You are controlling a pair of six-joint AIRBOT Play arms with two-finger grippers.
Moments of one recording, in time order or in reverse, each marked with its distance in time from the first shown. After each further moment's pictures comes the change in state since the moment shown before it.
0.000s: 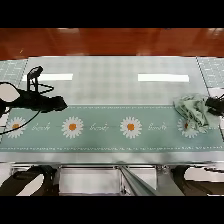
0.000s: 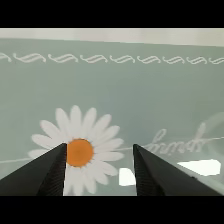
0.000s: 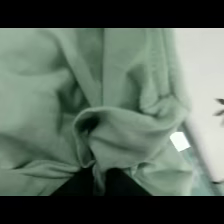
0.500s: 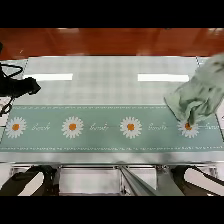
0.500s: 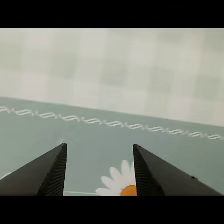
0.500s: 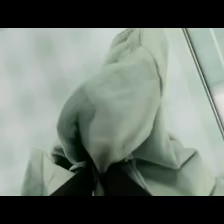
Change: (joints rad) left arm 0.136 0.055 0.201 0.149 -0.023 -0.051; right arm 0.093 0.265 0.409 0.375 0.037 -0.100
